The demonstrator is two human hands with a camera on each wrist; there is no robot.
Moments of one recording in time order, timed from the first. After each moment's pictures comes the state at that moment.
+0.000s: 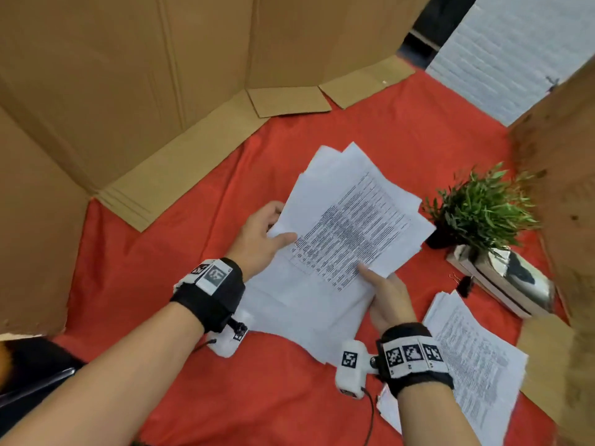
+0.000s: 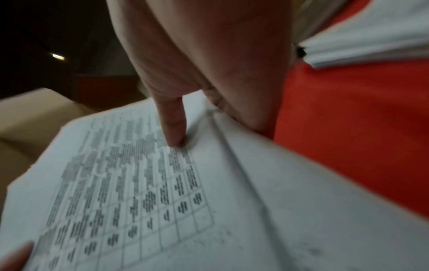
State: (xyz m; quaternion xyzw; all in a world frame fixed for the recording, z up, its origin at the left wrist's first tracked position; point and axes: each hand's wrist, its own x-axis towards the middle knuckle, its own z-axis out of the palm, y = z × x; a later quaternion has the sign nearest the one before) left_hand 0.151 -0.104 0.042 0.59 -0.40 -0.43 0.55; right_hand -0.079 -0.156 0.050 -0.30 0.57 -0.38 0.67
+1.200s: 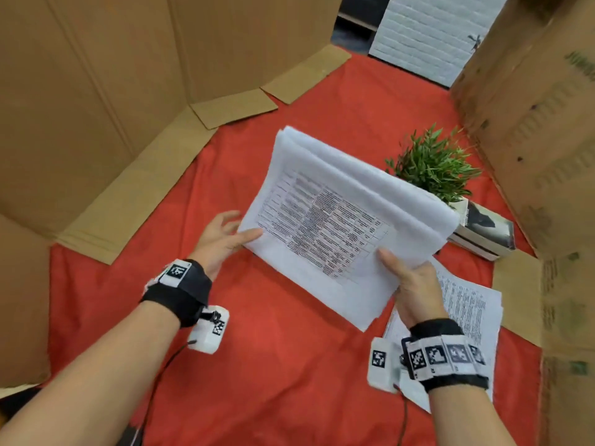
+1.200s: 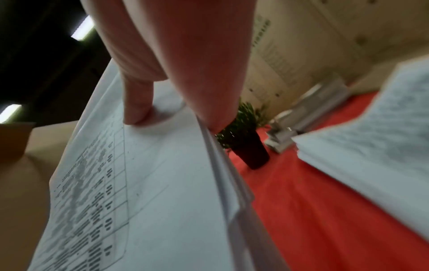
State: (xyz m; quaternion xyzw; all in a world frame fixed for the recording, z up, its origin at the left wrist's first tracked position) left_hand 0.152 -0.105 0.055 0.60 -0.23 -0.56 0.53; right_hand -0.148 -0.126 0.098 -0.40 0.52 -0.49 0.58
